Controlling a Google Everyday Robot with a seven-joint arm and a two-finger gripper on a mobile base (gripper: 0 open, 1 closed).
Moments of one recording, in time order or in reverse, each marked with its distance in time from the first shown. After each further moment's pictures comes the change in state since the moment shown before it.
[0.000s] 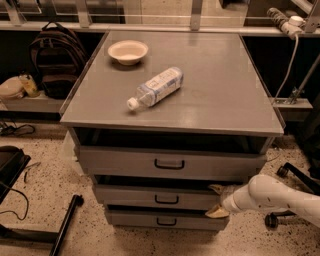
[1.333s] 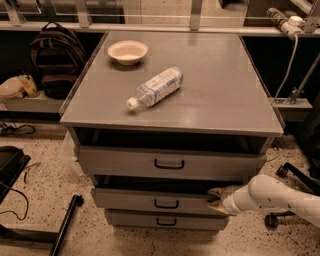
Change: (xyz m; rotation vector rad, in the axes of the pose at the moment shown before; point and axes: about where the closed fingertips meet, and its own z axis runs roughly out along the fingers) arm 0.000 0.000 0.000 0.000 0.000 0.000
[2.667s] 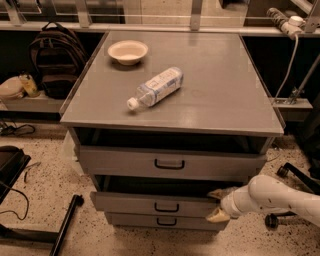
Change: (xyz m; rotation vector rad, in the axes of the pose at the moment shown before) arm -0.005 0.009 -0.012 -0.018 0.018 0.006
